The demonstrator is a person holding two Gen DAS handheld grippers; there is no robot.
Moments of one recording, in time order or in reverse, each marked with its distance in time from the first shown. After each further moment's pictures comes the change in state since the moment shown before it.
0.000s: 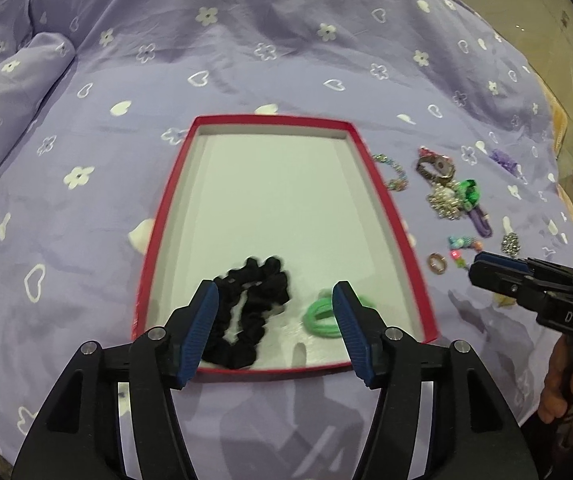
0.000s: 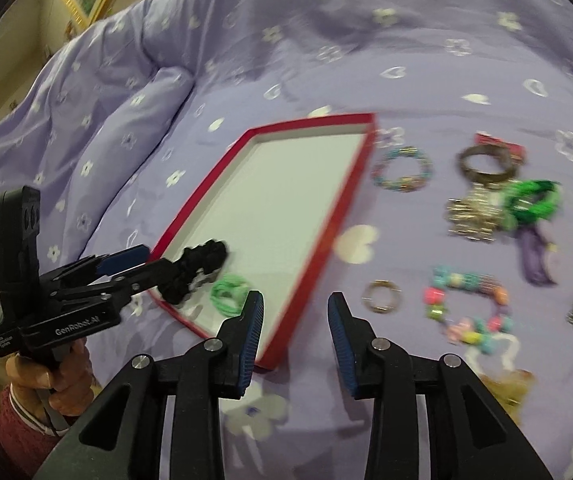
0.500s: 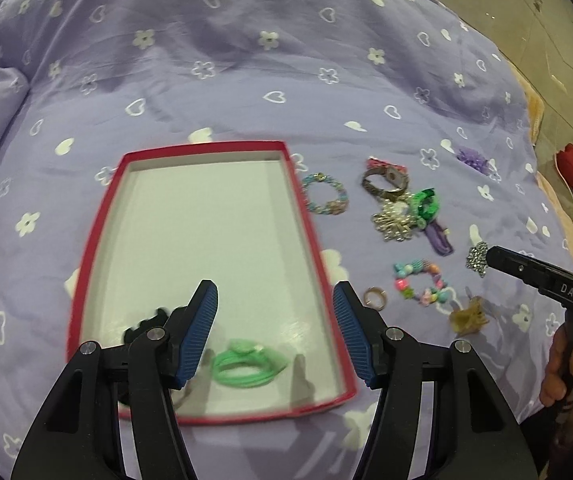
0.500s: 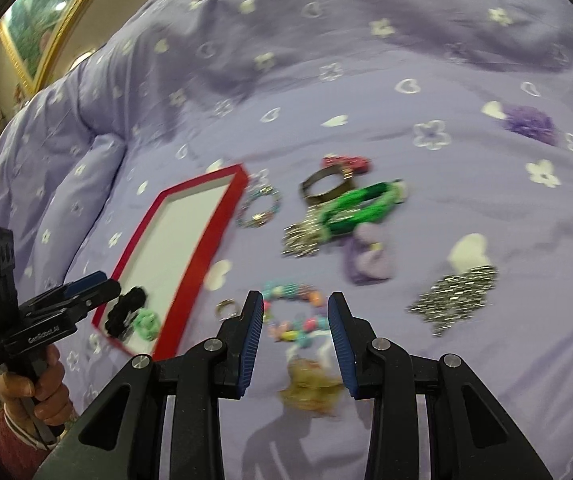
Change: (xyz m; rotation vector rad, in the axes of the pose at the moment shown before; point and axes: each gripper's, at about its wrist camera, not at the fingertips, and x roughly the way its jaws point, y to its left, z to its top) left arm 0.015 -0.065 0.032 0.076 -0.012 -0.072; right arm -0.065 -0.096 0.000 0.177 -0.121 -0.145
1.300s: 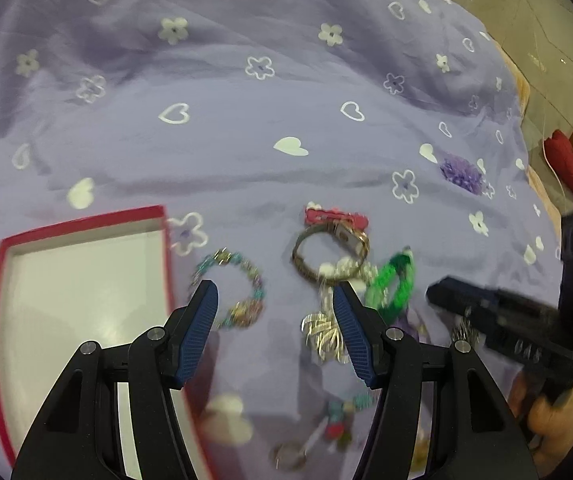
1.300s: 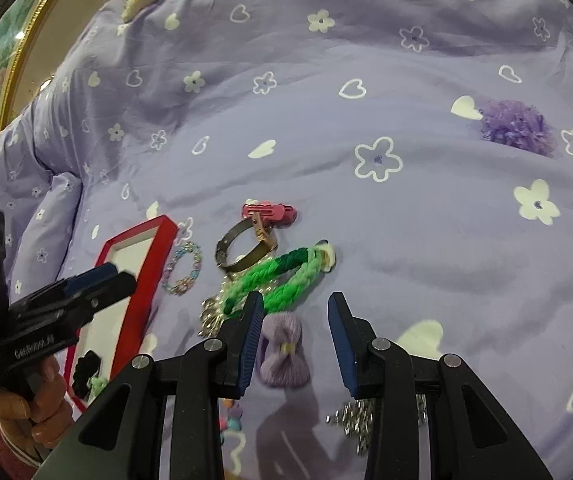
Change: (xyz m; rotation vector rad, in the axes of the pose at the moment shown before) left arm 0.115 -0.074 0.101 0.062 0.089 -0.099; right arm 0.058 -0.061 0.056 0.095 0.030 -0.045
